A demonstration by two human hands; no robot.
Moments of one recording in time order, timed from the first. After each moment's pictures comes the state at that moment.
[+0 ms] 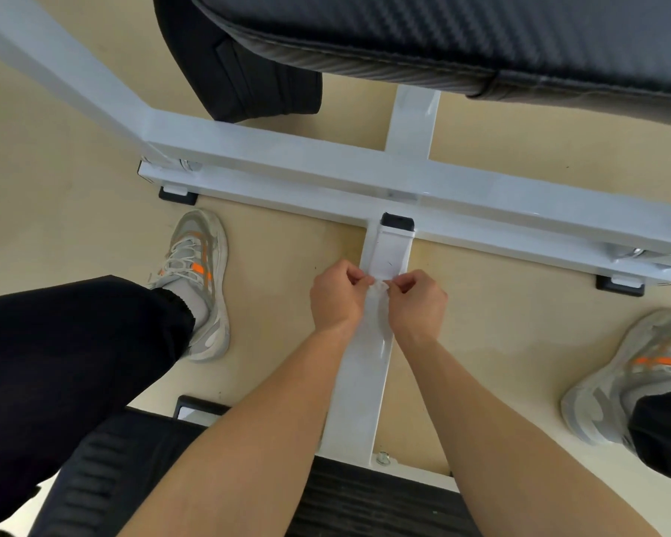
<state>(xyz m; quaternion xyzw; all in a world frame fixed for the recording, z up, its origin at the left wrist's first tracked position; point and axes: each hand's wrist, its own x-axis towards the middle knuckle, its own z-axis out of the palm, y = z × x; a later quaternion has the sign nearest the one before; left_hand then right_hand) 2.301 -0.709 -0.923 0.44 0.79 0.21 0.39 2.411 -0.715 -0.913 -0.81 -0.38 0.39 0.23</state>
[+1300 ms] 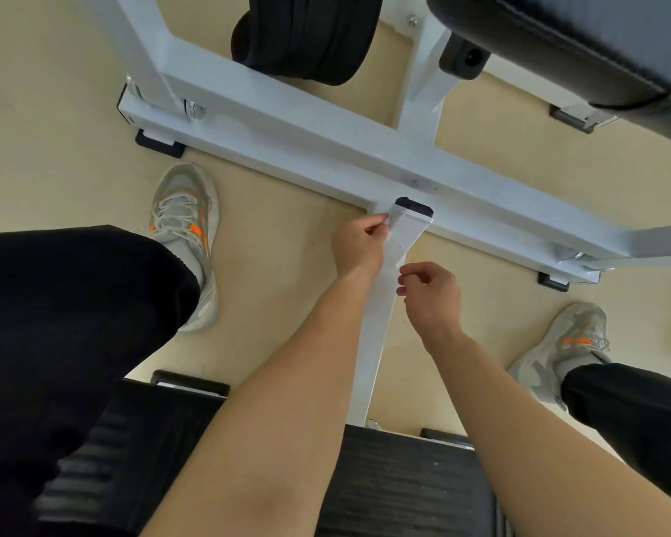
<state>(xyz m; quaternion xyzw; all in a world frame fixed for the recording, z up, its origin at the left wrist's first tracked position) 2.290 -0.677 -0.902 0.33 0.68 0.36 0.54 2.391 -0.738 -0.852 -0.82 -0.37 0.39 0.19</state>
